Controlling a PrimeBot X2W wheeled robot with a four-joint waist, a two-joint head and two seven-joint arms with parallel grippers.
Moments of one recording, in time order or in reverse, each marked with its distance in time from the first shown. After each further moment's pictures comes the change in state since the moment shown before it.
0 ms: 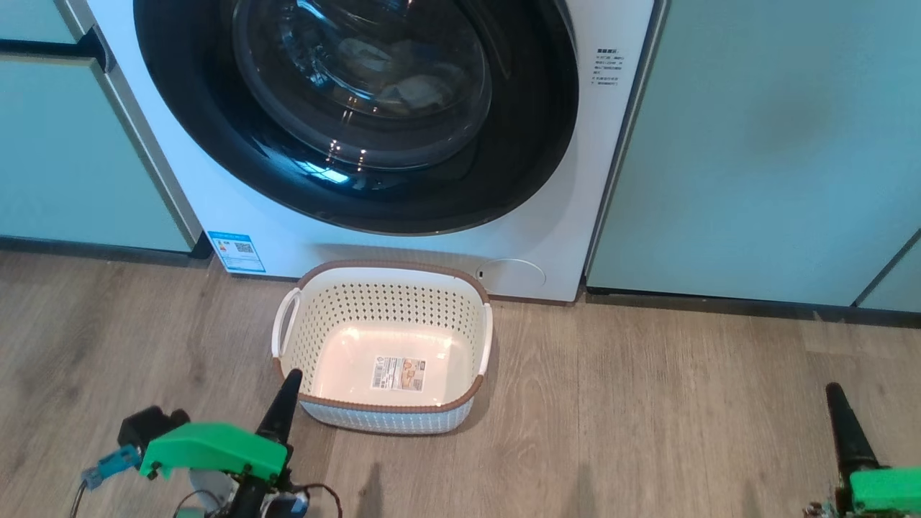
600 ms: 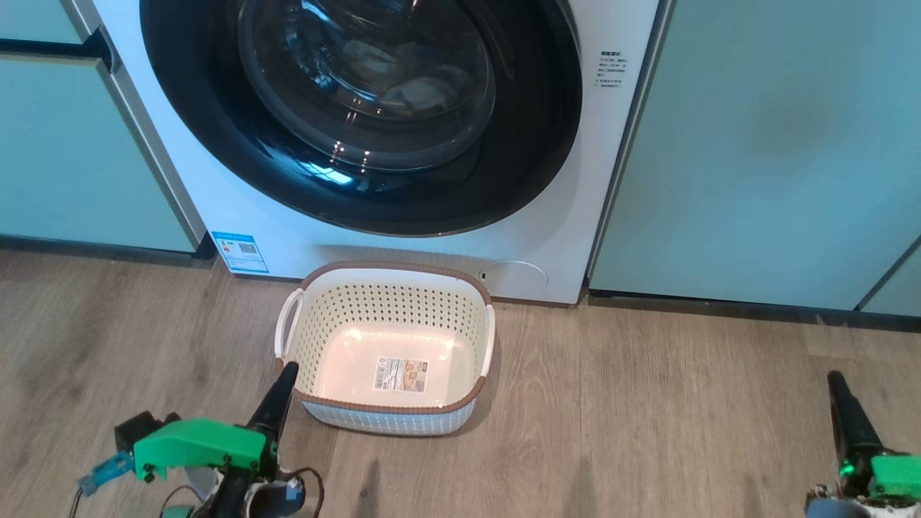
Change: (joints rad) left arm -0.022 -0.011 0.035 0.031 -0.200 -0.031 0.039; right arm -0.044 -0.002 -0.012 0.035 0.200 0.000 0.043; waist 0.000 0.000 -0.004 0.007
